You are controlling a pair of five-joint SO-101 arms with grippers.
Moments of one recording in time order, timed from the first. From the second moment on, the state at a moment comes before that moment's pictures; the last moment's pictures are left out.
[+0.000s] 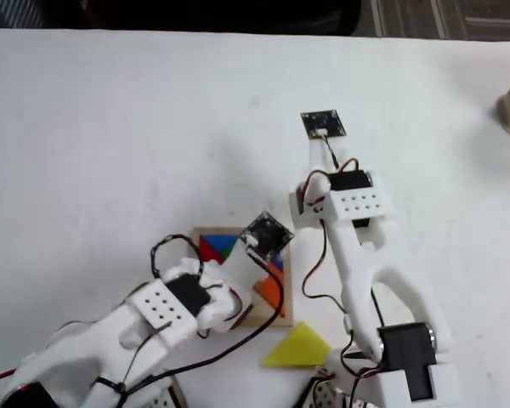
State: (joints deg) left arm 40.0 -36.8 69.4 47.3 2.6; right arm -12.0 -9.5 32.0 59.8 3.0
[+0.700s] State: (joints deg) left arm 49.6 -23.1 61.4 52.0 -12.8; right arm -12.0 -9.5 32.0 58.7 3.0
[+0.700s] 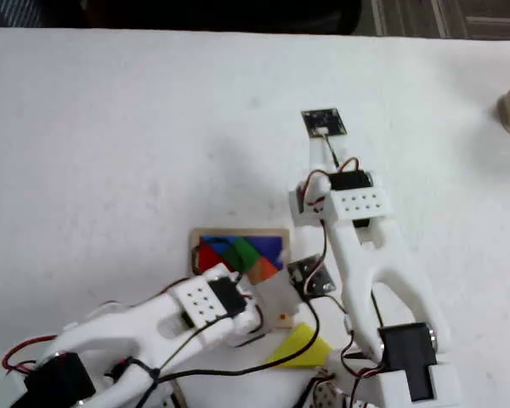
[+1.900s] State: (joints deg) left arm 38.7 -2.6 43.4 49.8 9.1; right arm -11.2 -9.5 30.7 57.0 2.9
